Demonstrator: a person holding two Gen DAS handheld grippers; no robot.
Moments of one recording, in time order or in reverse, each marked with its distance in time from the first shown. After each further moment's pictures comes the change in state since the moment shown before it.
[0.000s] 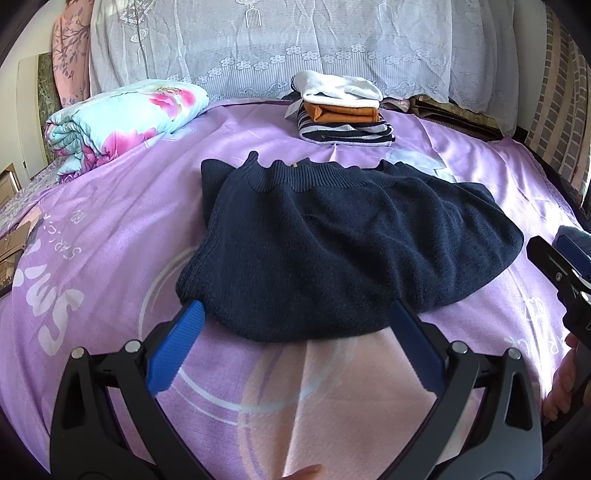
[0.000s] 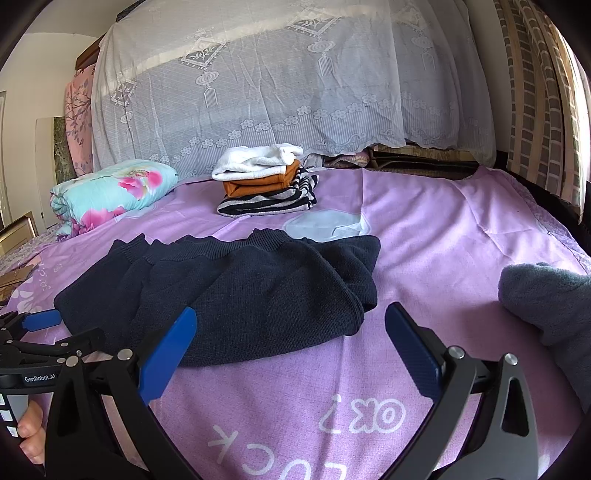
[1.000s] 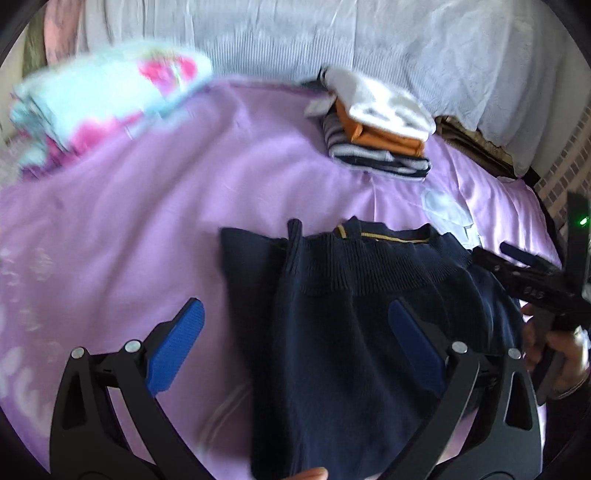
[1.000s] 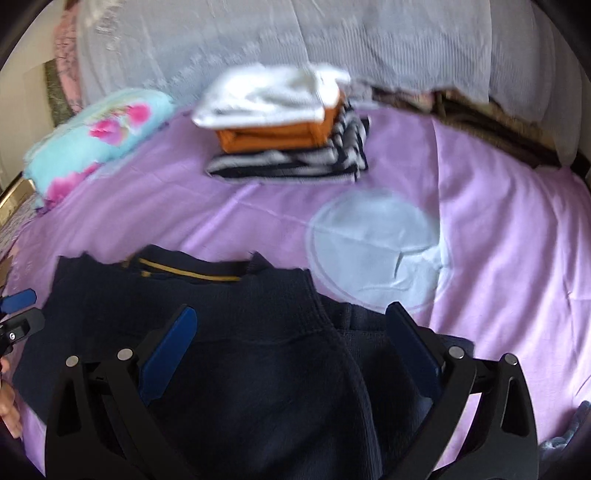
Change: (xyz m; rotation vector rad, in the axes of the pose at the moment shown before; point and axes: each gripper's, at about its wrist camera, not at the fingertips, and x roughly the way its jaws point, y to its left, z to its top) left arm 0.088 0.074 0.116 -0.153 0.178 -0.156; right arm 0.204 0.006 0.095 -0.078 0.443 0.095
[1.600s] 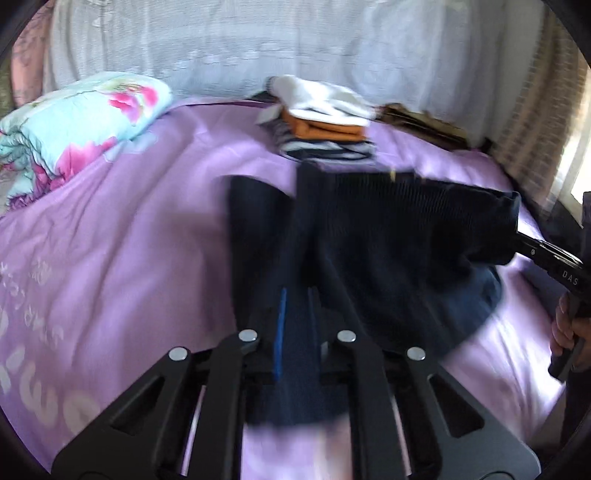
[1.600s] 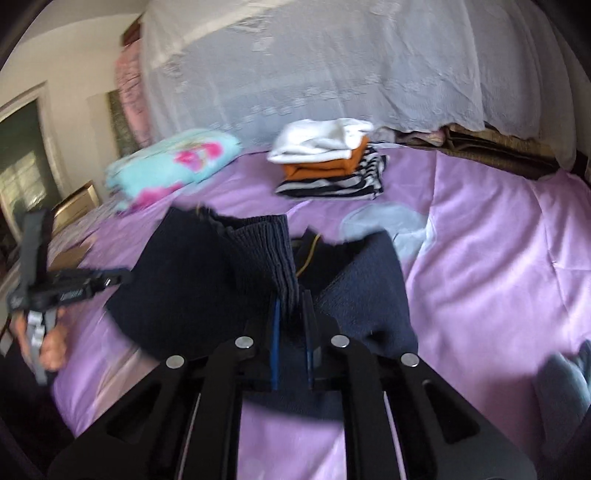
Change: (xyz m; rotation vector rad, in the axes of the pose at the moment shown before) left arm -0.070 -0.009 -0.070 0.205 -0.087 -0.104; right arm -0.165 -0.008 -0.115 -0.080 -0.221 0.229
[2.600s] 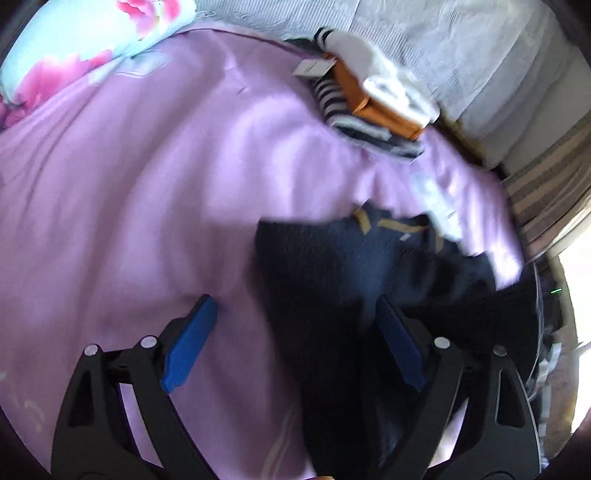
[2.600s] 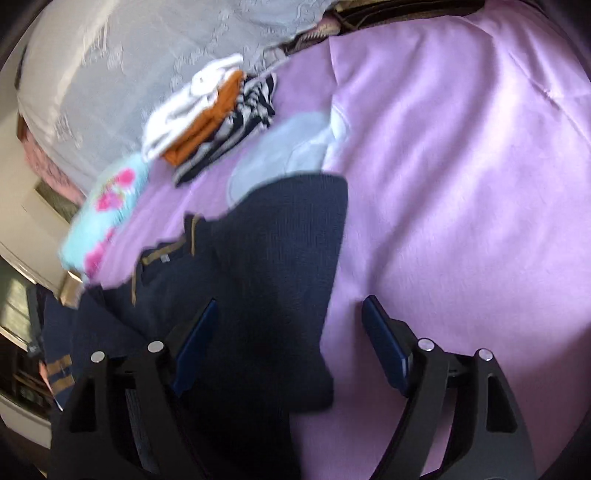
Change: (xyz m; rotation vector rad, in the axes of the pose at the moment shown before) left arm 0.096 0.097 0.067 -0.271 0.195 -0.163; right arm 0.104 -0.139 -0.015 0.553 0.142 0.001
